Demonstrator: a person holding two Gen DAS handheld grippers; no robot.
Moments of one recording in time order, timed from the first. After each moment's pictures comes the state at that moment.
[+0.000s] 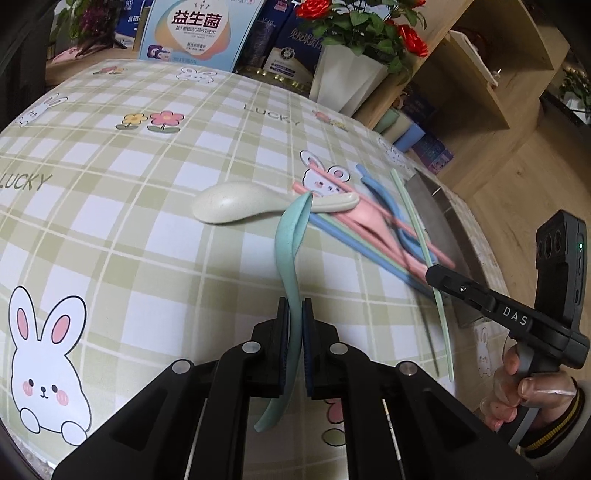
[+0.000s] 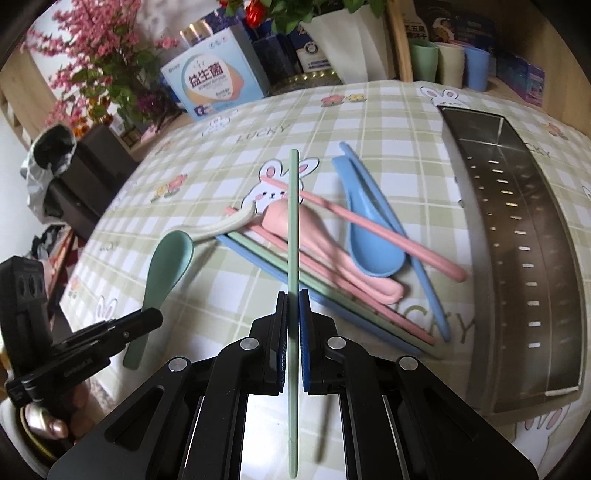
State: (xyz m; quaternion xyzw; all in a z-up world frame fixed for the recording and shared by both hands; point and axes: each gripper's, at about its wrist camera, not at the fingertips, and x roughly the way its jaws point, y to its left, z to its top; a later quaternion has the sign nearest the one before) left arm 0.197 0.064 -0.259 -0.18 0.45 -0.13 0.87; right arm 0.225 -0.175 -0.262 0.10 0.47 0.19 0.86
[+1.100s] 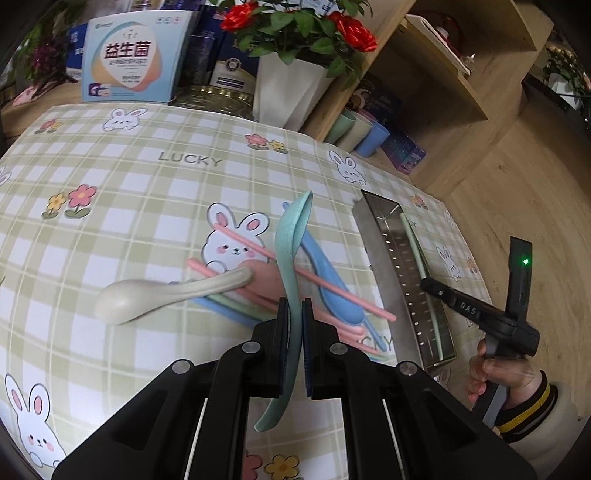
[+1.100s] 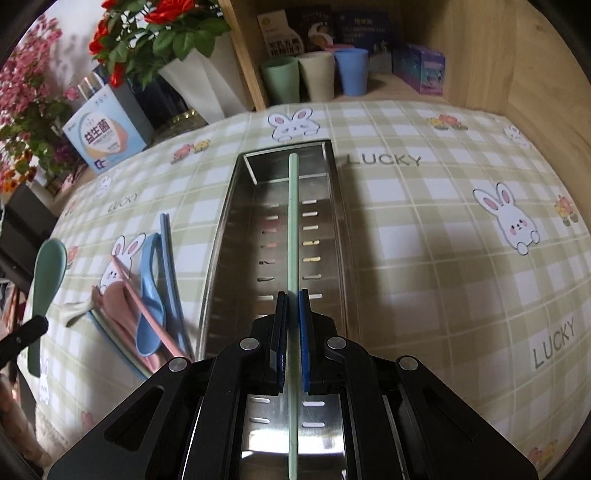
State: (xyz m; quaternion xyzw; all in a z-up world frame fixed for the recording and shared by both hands) left arm 0.261 -0.016 -0.199 -0.14 0.45 -0.17 0.87; right arm 0.285 -0.317 -0.263 0.10 0.48 0.04 0.87
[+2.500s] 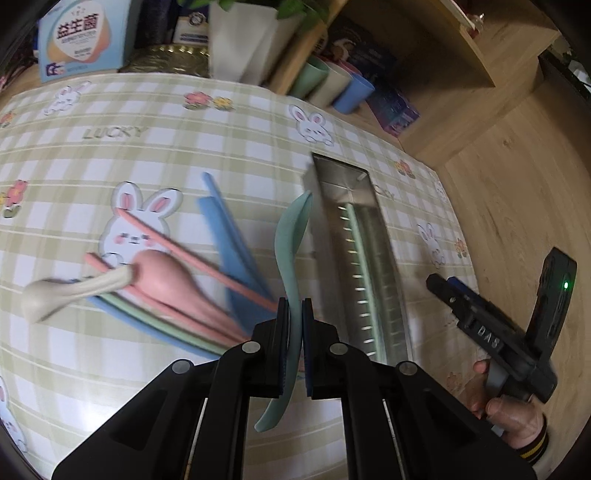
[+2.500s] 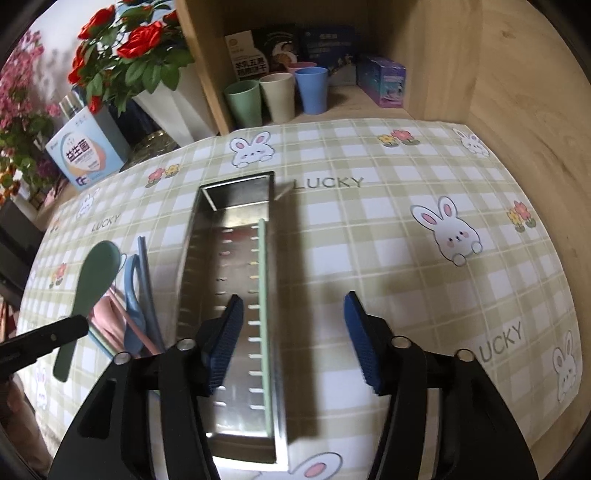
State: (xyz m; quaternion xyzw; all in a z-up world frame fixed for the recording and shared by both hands) left arm 0.303 -0.115 -0.200 -0.15 0.53 -0.18 0.81; right arm 0.267 -0.368 -0.223 0.11 0.47 -0.01 0.87
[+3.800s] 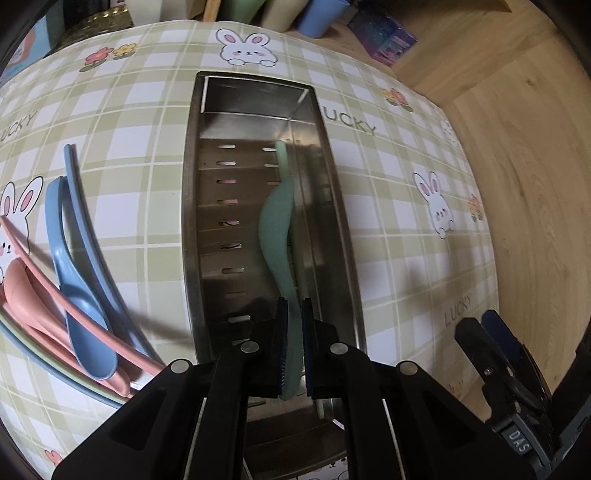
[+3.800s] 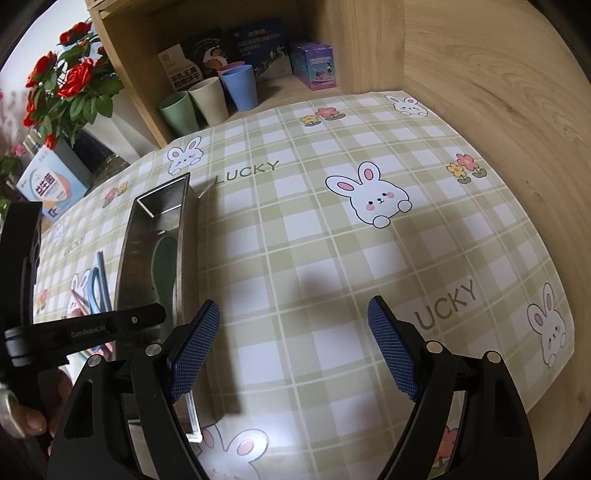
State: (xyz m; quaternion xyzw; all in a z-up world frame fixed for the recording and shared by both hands) left arm 0.339 -0.237 -0.250 -0.09 0.62 -0.20 0.76; right arm 0.239 -0.430 -0.235 0.15 0.48 -0.07 0.86
